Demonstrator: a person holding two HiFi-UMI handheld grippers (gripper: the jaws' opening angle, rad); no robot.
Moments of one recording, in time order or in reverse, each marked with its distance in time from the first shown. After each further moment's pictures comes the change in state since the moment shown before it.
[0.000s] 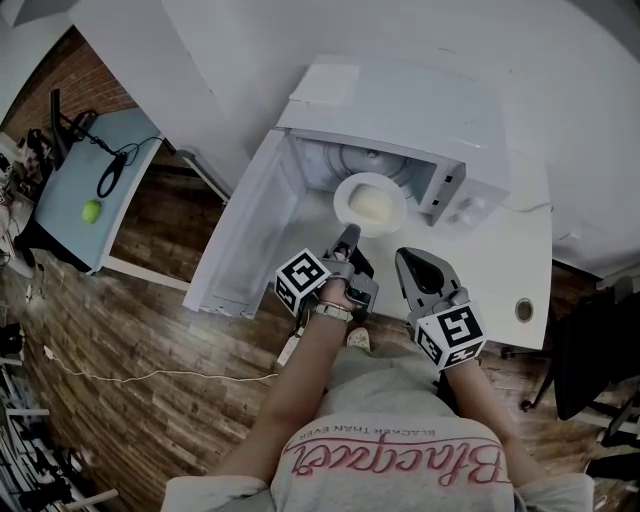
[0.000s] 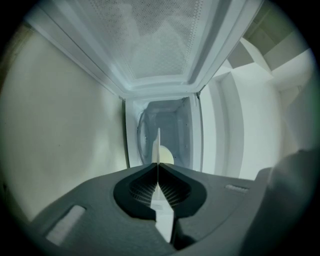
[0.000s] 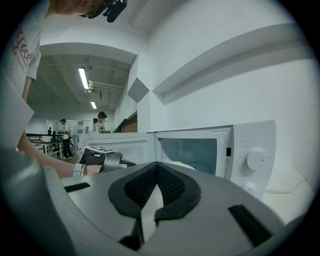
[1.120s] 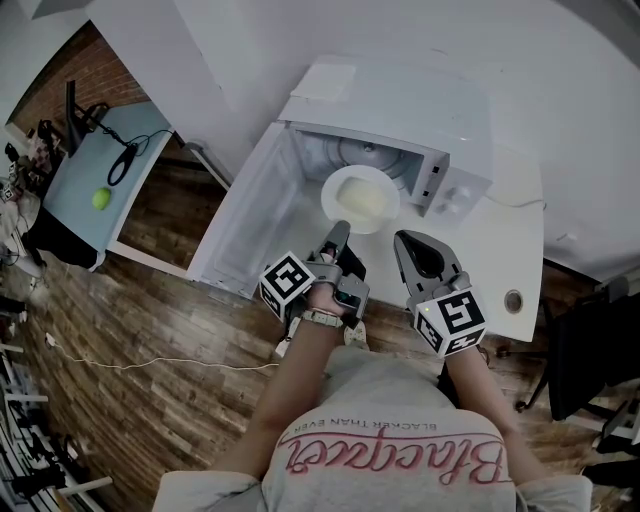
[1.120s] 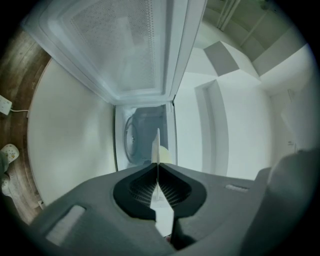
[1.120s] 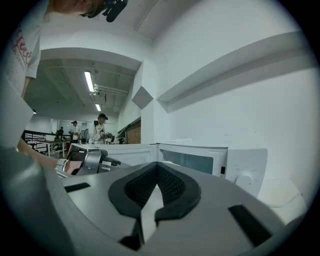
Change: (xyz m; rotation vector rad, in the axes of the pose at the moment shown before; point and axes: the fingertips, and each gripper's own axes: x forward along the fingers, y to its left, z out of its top) left arm -0.052 -0.058 -0.019 0.005 -0.069 -0.062; right arm -0.033 0.002 0.044 -0.039 -0.050 0.031
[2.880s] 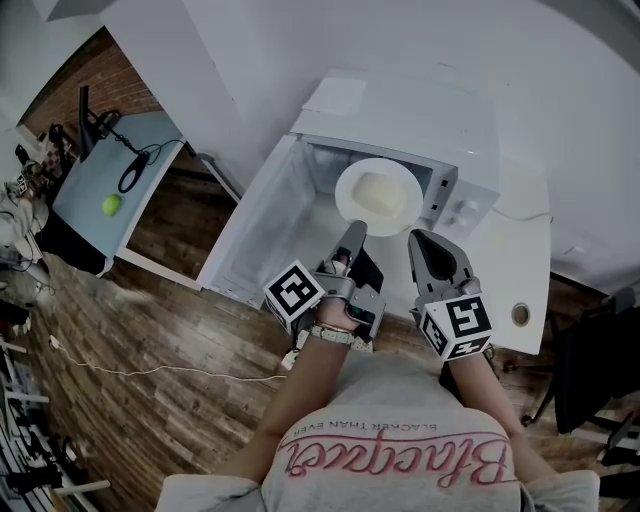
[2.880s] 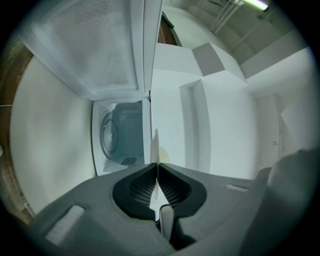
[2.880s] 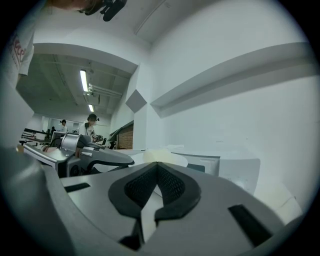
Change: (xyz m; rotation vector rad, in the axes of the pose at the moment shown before) left arm -0.004 -0.068 -0.010 0.021 0.017 -0.156; right arm 0.004 -0.015 0.018 -0.006 -0.050 -0.099
